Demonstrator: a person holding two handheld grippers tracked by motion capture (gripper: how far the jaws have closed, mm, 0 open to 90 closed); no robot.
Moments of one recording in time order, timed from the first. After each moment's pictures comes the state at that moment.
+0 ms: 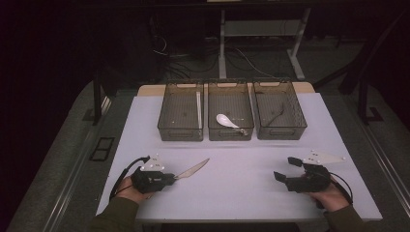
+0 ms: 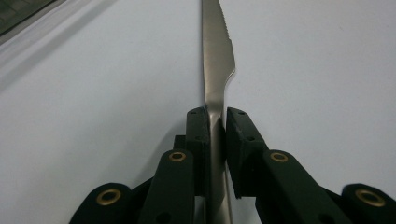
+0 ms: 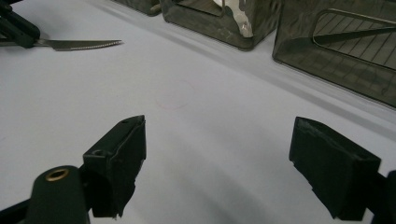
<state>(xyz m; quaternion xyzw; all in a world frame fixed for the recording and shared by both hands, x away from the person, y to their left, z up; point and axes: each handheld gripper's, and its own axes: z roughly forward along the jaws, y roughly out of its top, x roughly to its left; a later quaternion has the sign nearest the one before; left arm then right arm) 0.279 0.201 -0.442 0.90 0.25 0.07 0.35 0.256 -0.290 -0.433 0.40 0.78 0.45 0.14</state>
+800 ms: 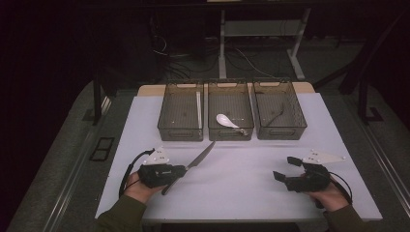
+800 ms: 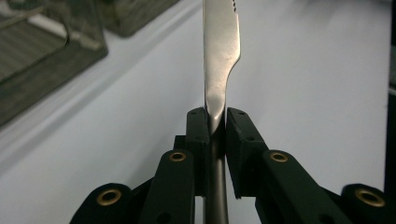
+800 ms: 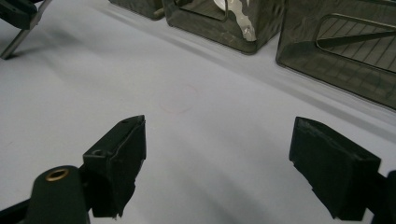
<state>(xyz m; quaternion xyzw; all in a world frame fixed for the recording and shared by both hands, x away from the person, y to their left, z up) 0.281 0.172 -0.413 0.87 0.24 0.08 0.43 0.257 -0.289 -0.431 0.40 0.78 0.46 0.14</state>
